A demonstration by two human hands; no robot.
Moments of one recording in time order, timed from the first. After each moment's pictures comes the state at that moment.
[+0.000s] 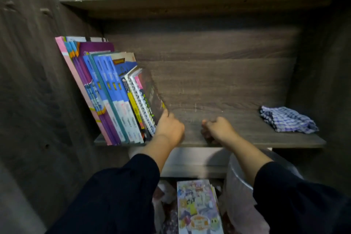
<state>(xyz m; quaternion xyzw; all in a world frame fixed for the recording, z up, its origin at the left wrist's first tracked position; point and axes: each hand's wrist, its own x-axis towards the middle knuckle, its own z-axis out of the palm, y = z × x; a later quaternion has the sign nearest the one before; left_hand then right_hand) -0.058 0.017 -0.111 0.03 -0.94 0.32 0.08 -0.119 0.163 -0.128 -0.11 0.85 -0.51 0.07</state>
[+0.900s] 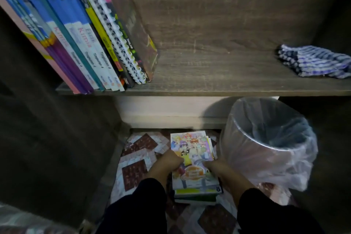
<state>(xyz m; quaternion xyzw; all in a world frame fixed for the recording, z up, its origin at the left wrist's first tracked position) -0.035 0.030 -0.372 0.28 -0.83 -0.43 -0.21 -0.080 0.200 -0.421 0.13 0.77 -0.56 0.28</state>
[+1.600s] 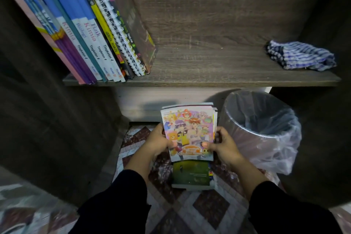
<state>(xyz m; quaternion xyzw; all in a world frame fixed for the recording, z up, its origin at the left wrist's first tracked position) -0.010 0.010 -0.333 0.25 -0.72 -0.65 -0.06 -0.055 0.226 -0.346 -0.05 0.69 -0.70 0.18</state>
